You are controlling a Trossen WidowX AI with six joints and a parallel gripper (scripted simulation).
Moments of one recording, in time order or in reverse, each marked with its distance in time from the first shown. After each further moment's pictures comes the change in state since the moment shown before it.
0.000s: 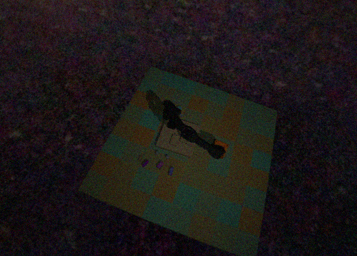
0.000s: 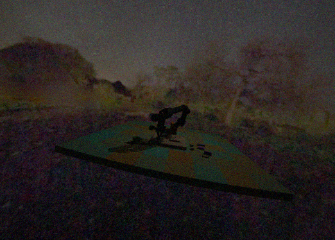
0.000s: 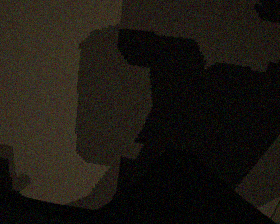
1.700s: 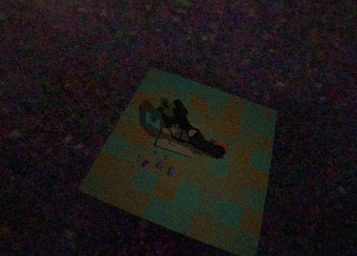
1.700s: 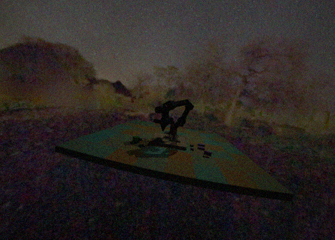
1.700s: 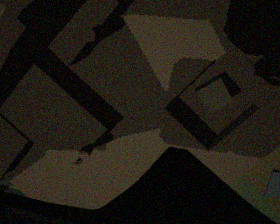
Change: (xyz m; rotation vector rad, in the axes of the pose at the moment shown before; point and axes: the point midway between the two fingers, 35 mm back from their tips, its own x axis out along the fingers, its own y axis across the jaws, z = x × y) arm -0.060 0.018 -0.058 -0.606 -0.006 0.001
